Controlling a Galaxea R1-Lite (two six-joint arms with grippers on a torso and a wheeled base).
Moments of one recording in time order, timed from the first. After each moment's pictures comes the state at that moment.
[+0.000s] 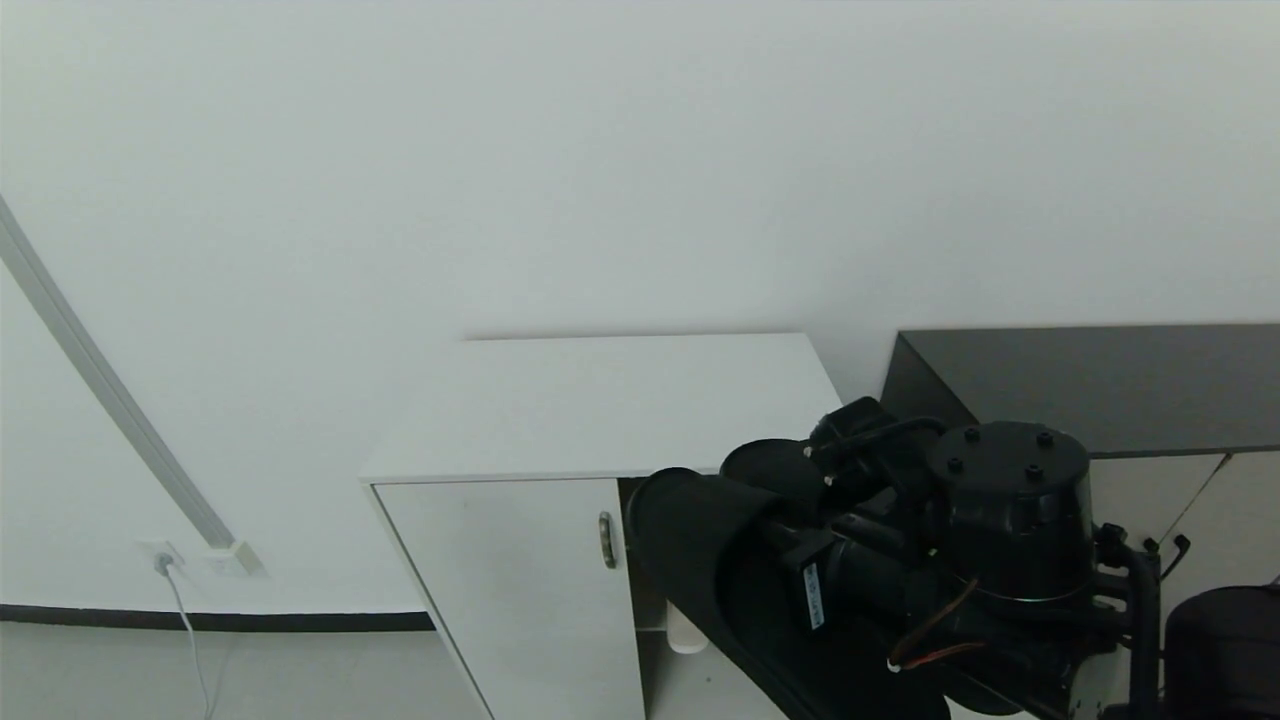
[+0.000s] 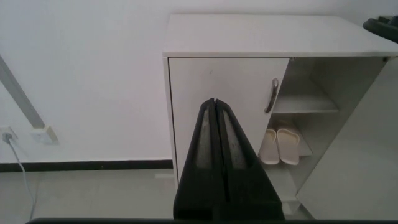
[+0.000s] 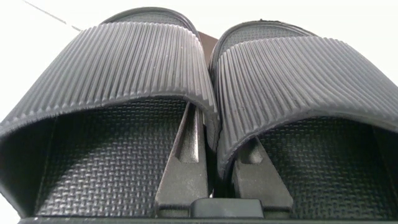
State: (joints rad) left arm 0.00 0.00 0.00 0.00 0.02 -0.01; right arm 0.88 1.70 -0.70 -0.69 -0.27 0.10
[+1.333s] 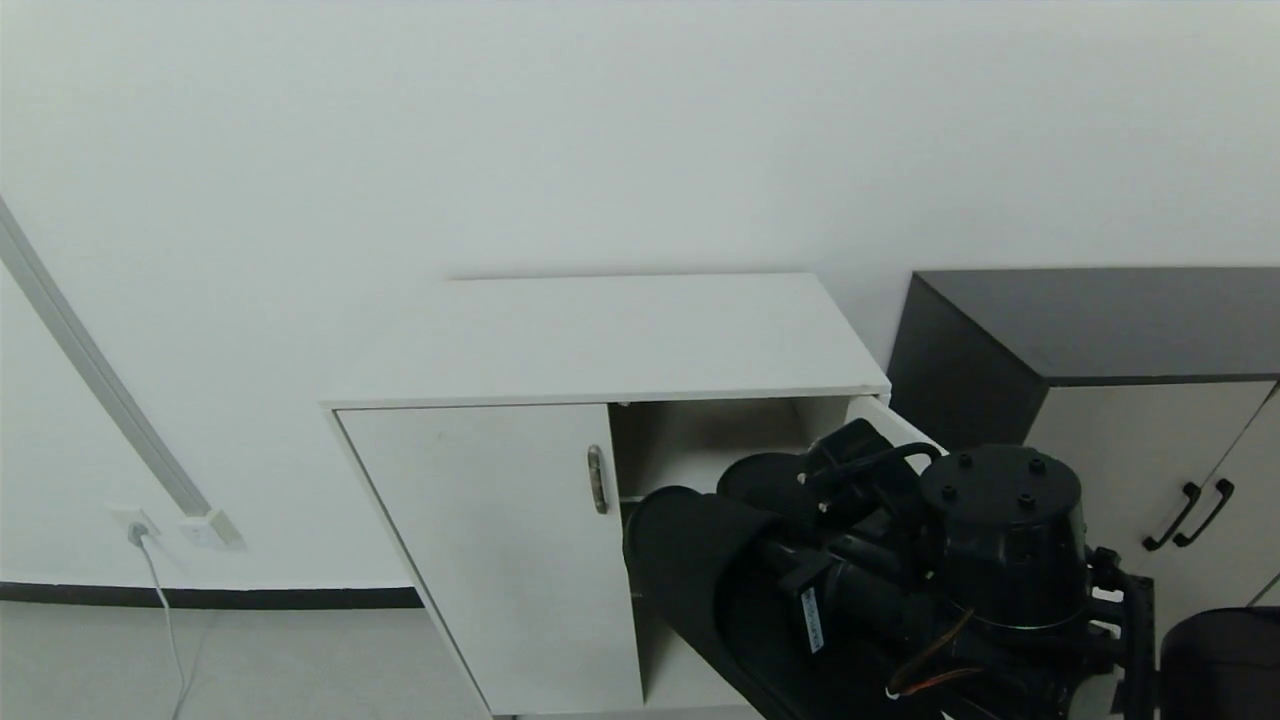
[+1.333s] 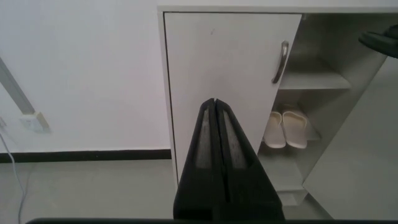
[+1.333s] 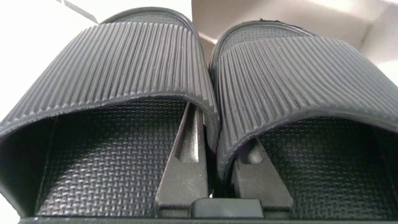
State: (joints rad) left arm 0.00 0.00 0.00 0.00 0.02 -0.01; right arm 0.91 1.72 -0.67 -0.73 -0.27 0.09
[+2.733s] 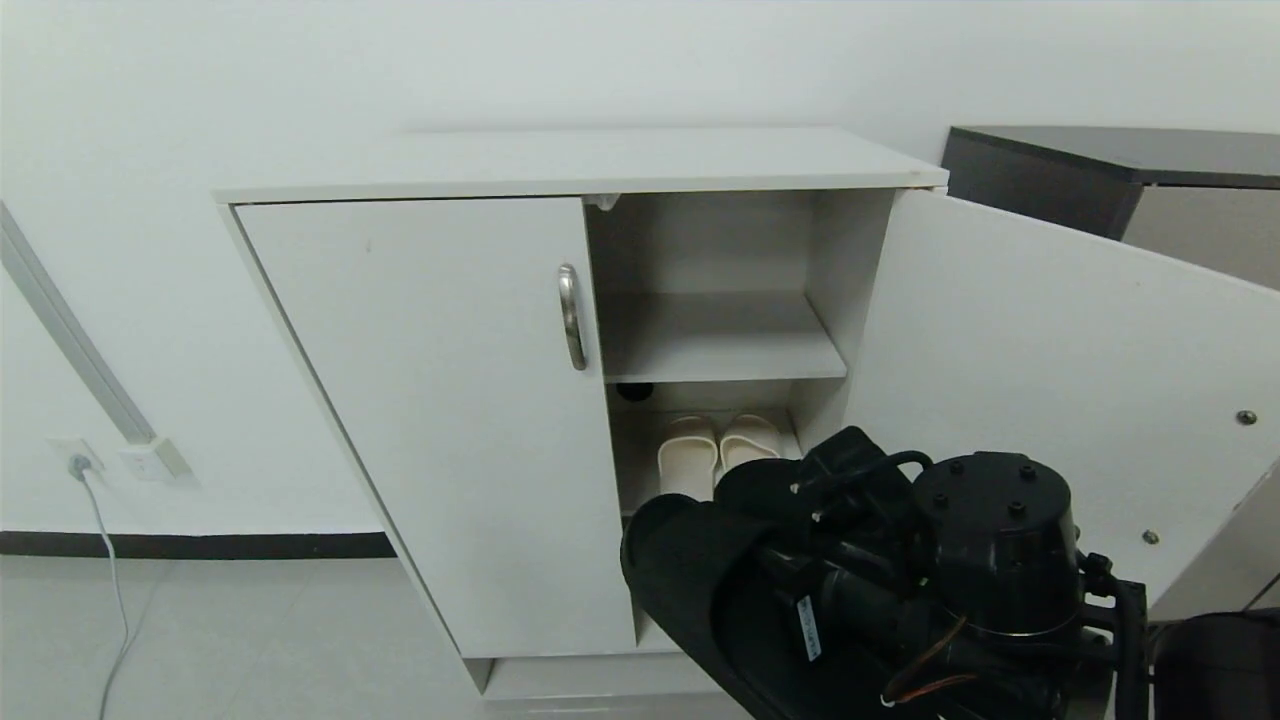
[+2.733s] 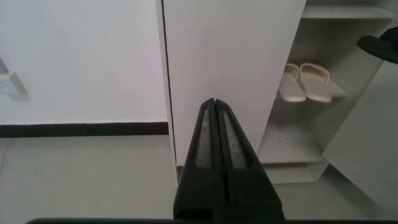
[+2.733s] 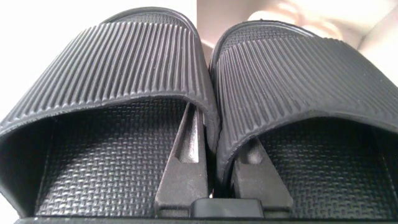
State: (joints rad) left arm 0.00 0.00 0.00 0.00 0.02 -0.01; right arm 0.92 1.73 -0.66 -0.73 -0.27 0.08
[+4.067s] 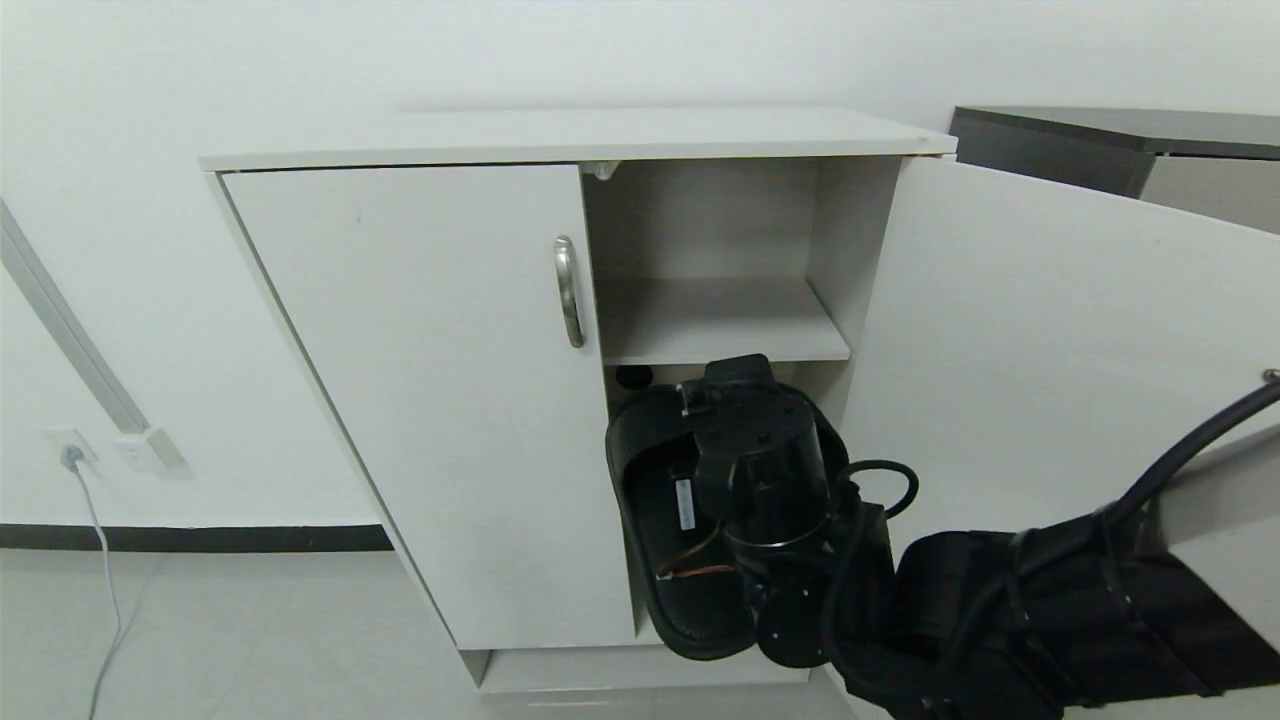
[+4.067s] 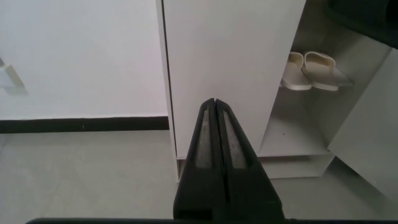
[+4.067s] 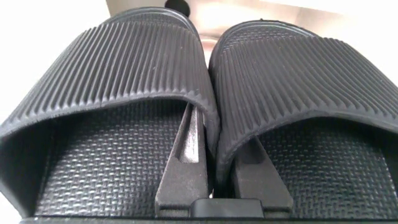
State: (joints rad) left arm 0.00 0.00 0.00 0.00 0.02 -0.01; right arm 0.98 2.01 -1.15 -0.61 -0.80 0.16
